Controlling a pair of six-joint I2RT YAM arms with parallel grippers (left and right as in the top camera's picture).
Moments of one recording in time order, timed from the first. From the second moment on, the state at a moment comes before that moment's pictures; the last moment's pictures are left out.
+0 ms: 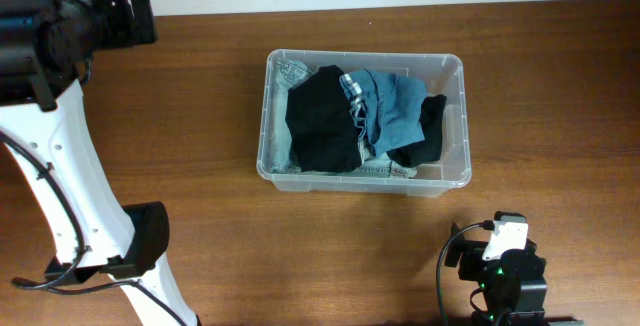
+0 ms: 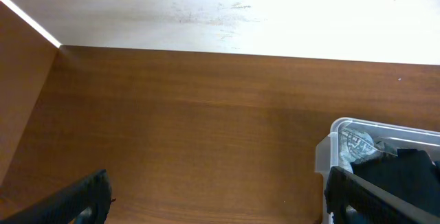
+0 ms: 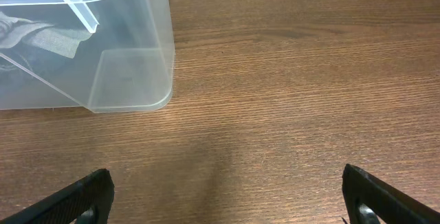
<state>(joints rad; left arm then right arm) 0.06 2.09 3.05 -1.69 -0.05 -0.01 -0.01 0.02 0.18 -0.78 0.09 0.08</state>
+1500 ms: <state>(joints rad) -0.08 1.95 2.69 -1.36 -0.01 0.10 -0.01 0.02 0.18 -0.78 0.09 0.08</state>
